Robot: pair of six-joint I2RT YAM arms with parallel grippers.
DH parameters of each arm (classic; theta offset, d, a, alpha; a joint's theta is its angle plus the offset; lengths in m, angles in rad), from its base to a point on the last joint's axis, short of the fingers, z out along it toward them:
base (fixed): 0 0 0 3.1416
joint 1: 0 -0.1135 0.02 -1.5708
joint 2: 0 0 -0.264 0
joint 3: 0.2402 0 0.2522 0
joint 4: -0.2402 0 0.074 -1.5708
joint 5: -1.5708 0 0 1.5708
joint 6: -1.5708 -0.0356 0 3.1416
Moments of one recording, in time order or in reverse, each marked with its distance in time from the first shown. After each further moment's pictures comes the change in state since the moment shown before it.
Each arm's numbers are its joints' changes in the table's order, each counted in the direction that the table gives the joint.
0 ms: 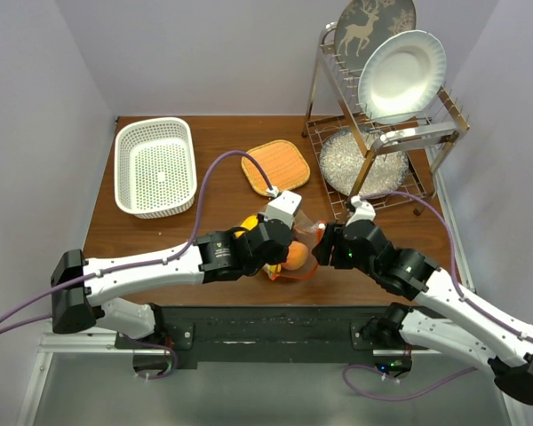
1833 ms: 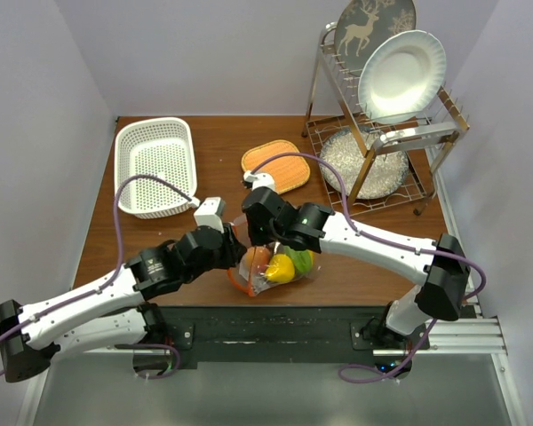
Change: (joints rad) left arm -0.216 0.494 -0.370 -0.095 -0.201 0.323; right arm -0.226 -0.783 0.619 0.057 -0.024 0.160
